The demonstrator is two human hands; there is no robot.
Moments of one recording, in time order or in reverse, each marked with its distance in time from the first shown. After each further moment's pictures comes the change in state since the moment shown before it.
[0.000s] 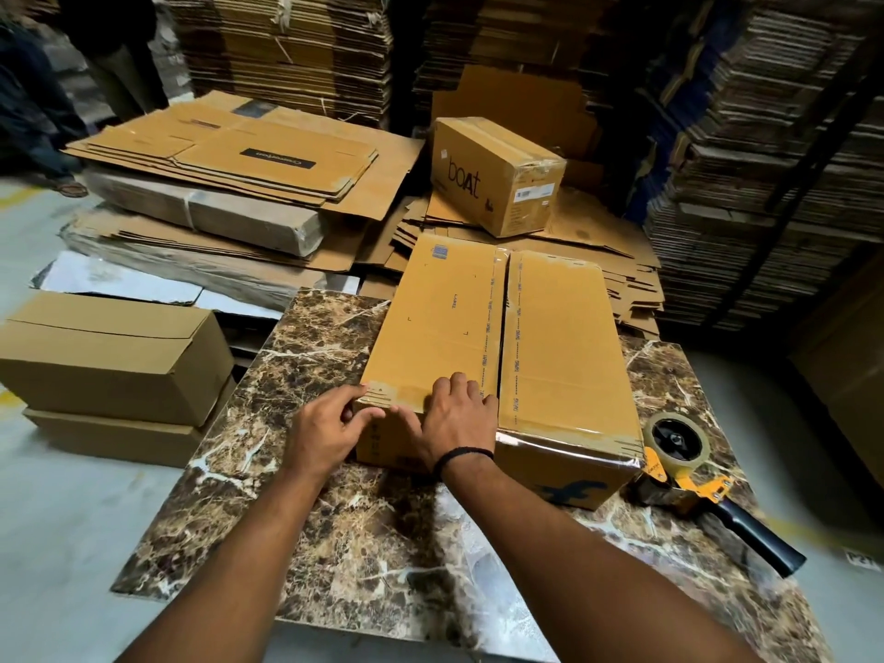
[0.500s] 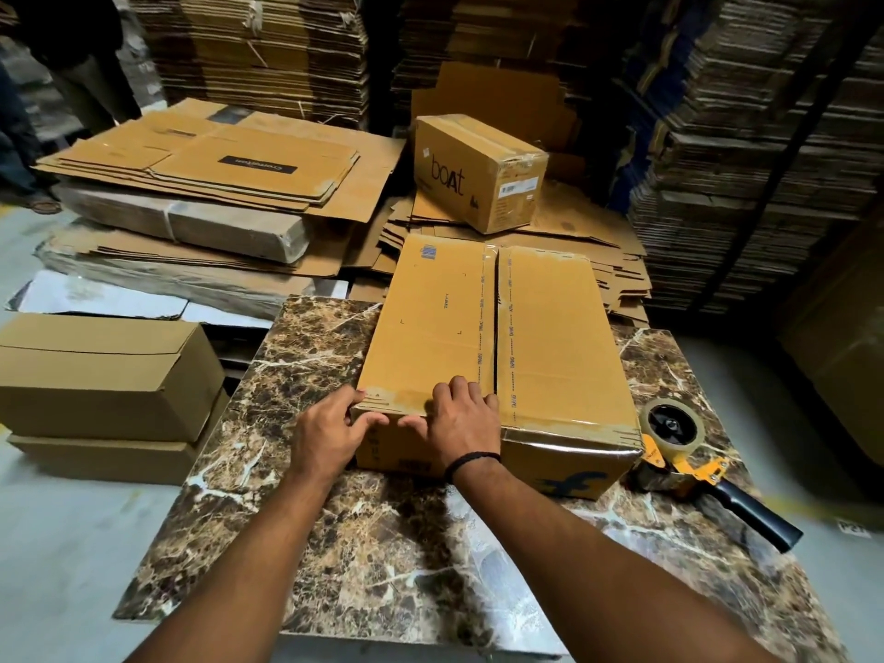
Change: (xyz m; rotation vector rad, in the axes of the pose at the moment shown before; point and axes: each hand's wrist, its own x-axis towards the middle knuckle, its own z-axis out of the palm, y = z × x) left_hand 0.007 0.000 0.008 0.048 0.019 0.036; right_hand 0.003 0.013 0.011 0.047 0.038 -0.033
